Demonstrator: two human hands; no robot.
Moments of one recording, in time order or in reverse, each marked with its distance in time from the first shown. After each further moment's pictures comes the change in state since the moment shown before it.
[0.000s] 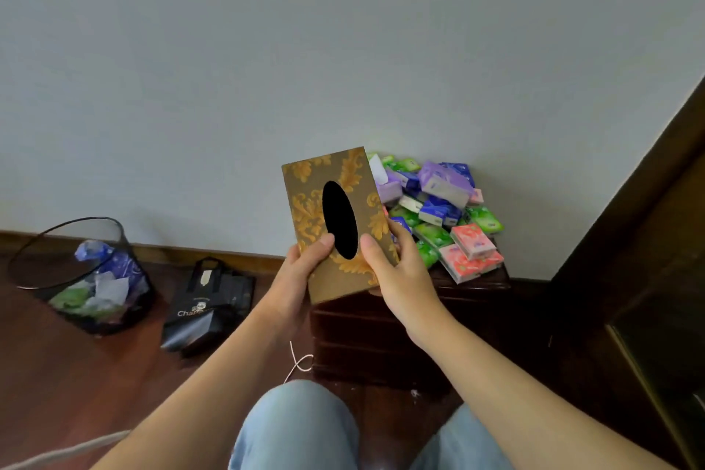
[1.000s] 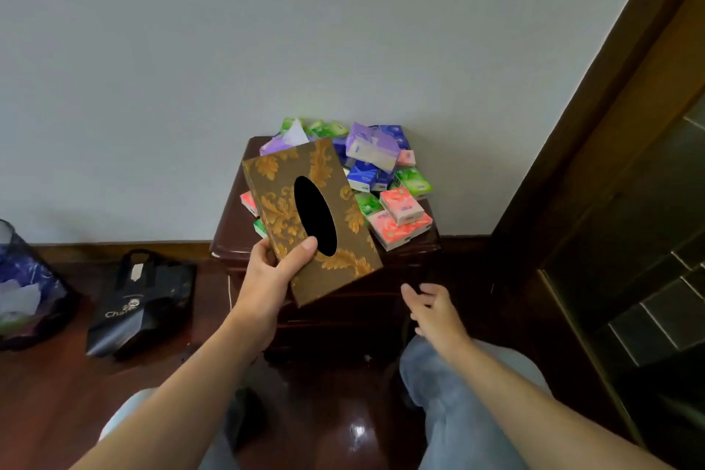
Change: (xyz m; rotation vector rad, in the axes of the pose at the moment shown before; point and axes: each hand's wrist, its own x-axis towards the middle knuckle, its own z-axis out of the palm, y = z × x) left_hand 0.022 -0.073 0.057 0.217 0.158 -0.003; right_hand -0.022 0.164 -0.176 -0.233 0.223 0.429
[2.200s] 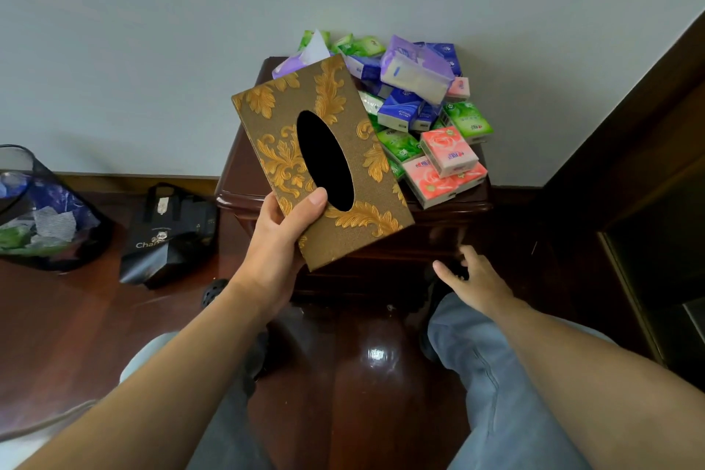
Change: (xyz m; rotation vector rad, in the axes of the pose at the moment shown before) left_hand 0.022 -0.022 -0.002 -0.116 -0.069 0.008; right_hand 0.121 0.089 -0.016 -0.659 -0.198 -0.047
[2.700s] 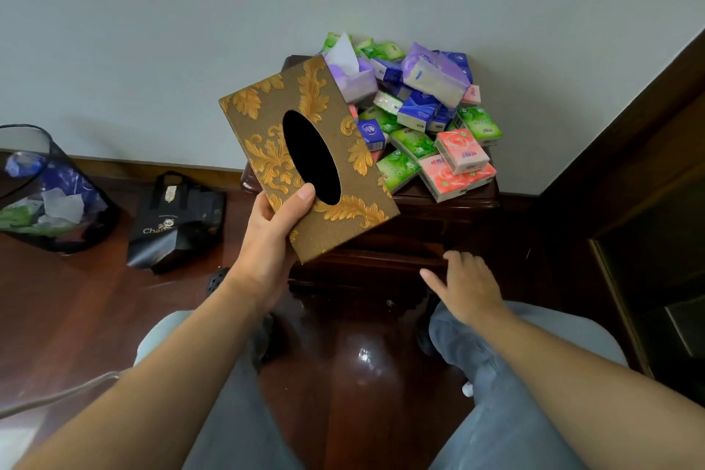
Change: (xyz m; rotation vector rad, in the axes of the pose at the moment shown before) left_hand -0.032 0.012 -0.025 -0.079 0.059 0.038; right_hand -0.047 -0.040 0.020 -0.633 0.298 -0.224
